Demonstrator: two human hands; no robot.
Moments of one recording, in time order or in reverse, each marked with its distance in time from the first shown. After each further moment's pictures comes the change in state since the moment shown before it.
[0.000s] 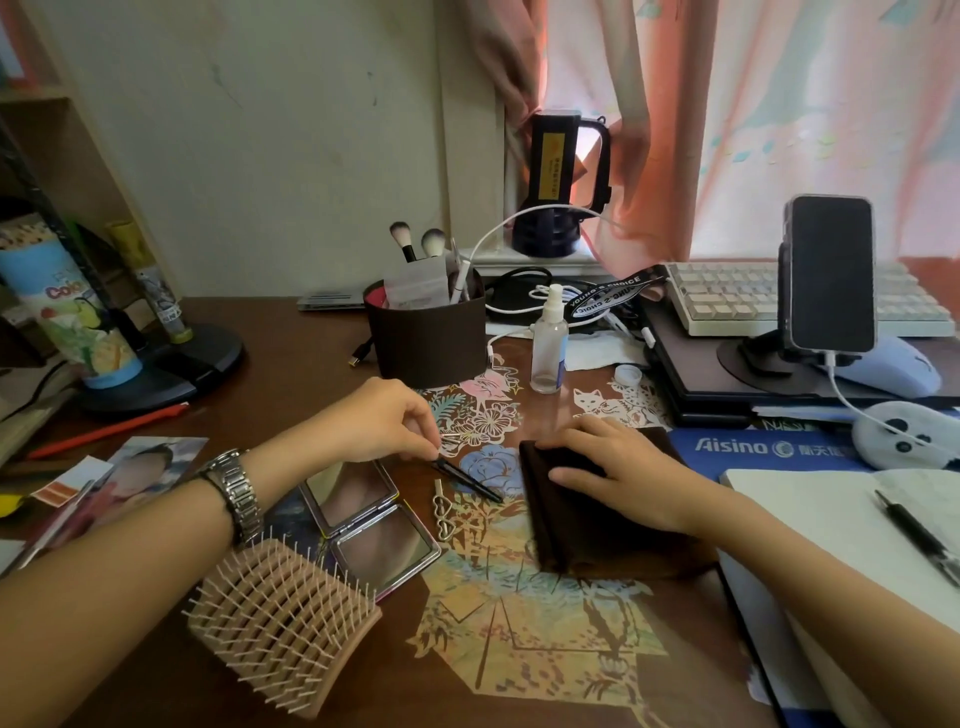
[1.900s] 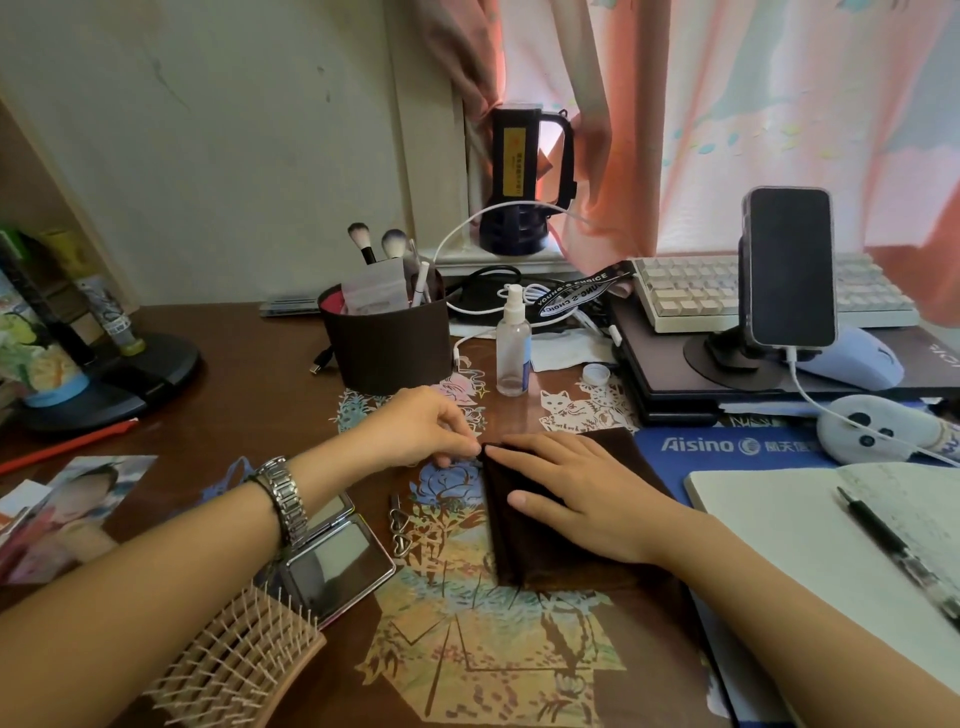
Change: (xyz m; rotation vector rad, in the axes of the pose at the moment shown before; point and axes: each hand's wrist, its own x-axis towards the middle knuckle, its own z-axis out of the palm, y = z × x) left_hand 0.039 0.048 0.035 -0.135 -0.022 -0.032; right_hand -0.012 -0.002 0.007 -0.089 0.007 -0.125
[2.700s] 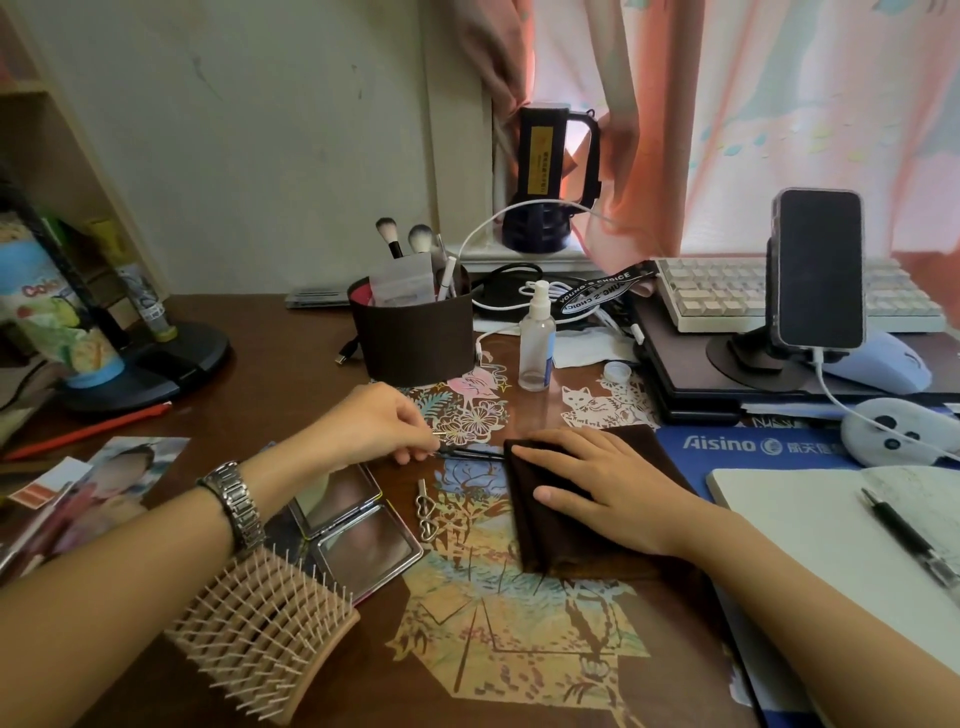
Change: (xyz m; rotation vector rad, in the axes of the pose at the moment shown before) left_hand -0.032 -0.037 -0.026 -0.031 0.085 -0.154; right_hand 0.001 0.004 0.005 -0.029 -0.022 0.026
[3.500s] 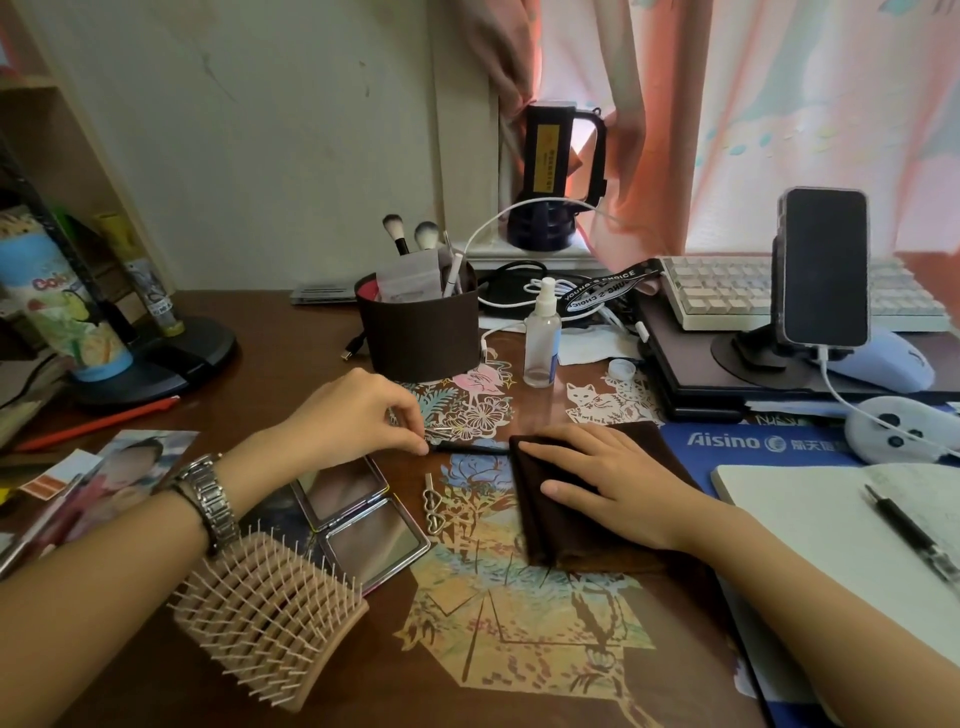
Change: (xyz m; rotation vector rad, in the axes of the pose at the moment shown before) left_hand -0.013 -0.015 -0.016 0.365 0.112 0.321; right_hand -0.001 0.002 0.002 0.030 0.010 -0.002
